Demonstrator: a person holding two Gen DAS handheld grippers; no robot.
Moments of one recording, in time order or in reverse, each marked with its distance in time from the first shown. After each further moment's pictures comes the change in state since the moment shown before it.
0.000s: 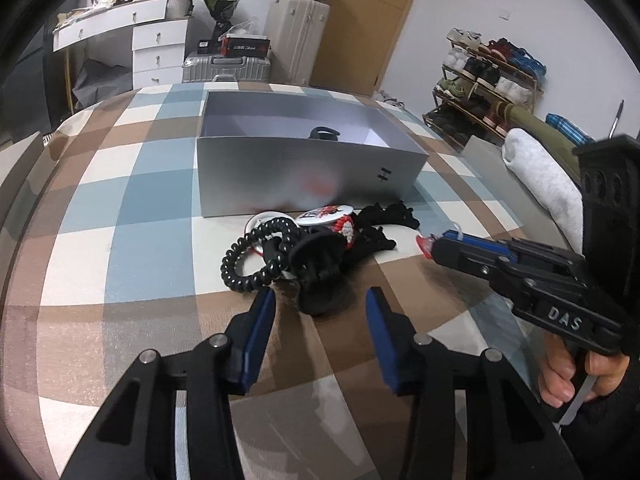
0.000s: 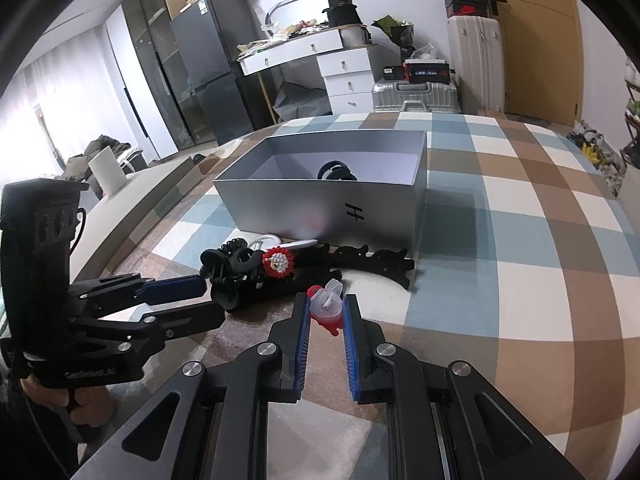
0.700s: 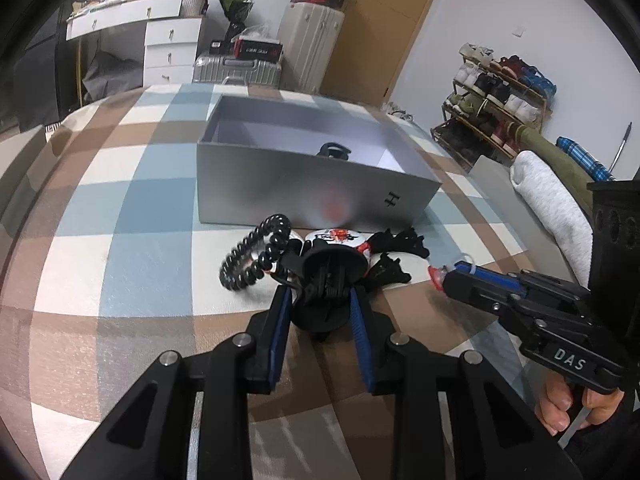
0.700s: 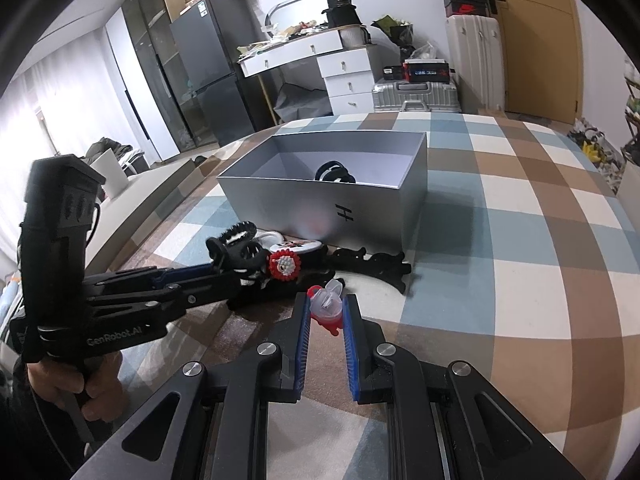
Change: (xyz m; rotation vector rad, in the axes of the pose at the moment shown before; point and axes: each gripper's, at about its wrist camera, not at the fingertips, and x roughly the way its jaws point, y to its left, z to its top) left arm -0.001 0.004 0.005 -0.045 -0.035 -0.003; right arm -0.003 -0.003 -0.002 0.008 -0.002 0.005
